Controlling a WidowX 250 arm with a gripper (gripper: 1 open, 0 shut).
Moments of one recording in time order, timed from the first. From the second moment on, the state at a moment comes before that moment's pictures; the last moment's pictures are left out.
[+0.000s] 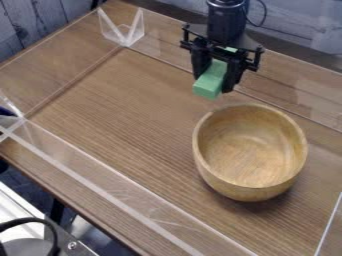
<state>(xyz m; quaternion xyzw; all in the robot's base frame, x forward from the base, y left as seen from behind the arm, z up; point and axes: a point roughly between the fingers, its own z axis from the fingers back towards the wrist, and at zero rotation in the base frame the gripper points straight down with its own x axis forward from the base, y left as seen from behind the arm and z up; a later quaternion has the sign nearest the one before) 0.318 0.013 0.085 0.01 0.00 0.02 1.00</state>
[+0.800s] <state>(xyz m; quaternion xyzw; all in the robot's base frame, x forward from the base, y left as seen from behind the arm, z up) 0.312 0.026 0.074 0.04 -0.04 0.04 1.00</state>
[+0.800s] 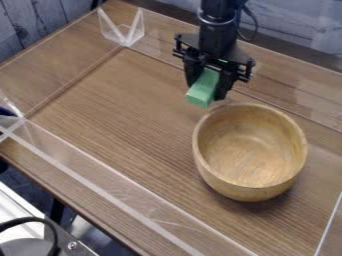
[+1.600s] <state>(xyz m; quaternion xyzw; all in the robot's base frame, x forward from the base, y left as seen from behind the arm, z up) 0.308 0.084 0.042 0.04 -0.02 0.09 0.99</state>
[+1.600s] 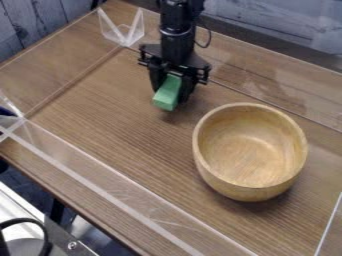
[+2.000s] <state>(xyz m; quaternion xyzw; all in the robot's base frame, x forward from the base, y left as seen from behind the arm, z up) 0.298 0.086 0.038 0.02 0.00 0.10 0.99</state>
